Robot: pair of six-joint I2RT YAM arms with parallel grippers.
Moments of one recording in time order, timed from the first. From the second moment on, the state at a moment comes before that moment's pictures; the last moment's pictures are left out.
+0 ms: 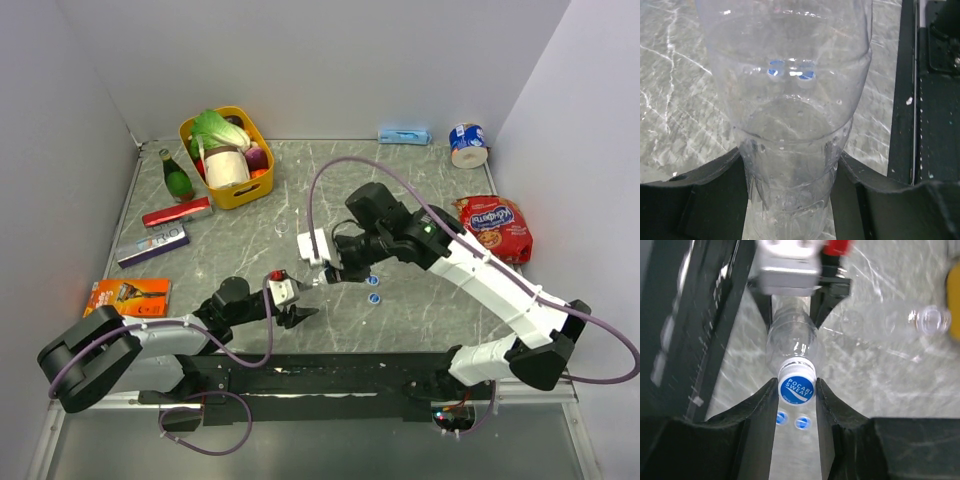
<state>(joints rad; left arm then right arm) -0.83 1.22 0.20 0.89 0.44 0.15 0.88 1.33 1.50 -1.08 -0.49 -0.89</state>
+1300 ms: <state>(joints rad) -0.86 1.22 0.28 0.77 0.35 0.04 0.62 1.54 1.99 -1.21 -0.60 -0.44</state>
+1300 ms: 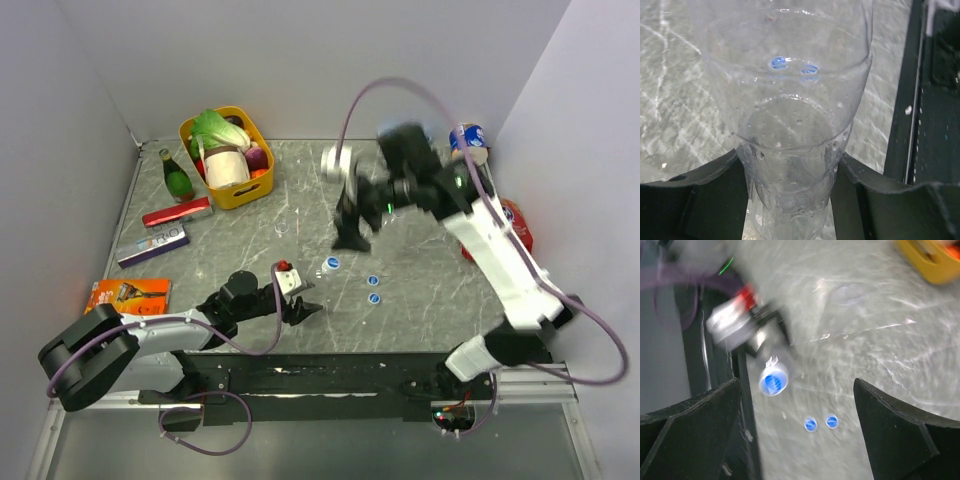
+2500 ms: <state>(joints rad) -0.83 1.16 0.27 0.69 0.51 0.33 0.97 1.20 1.37 -1.05 -0.46 -1.17</state>
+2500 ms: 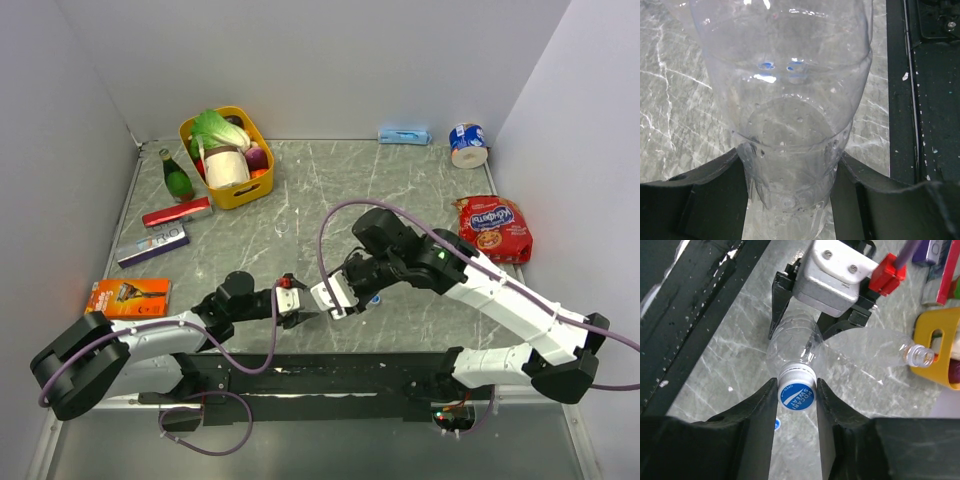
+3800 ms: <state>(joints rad) -0.78 1.19 0.43 0.40 0.49 0.28 0.80 1.09 1.38 -1.13 -0.48 -1.07</state>
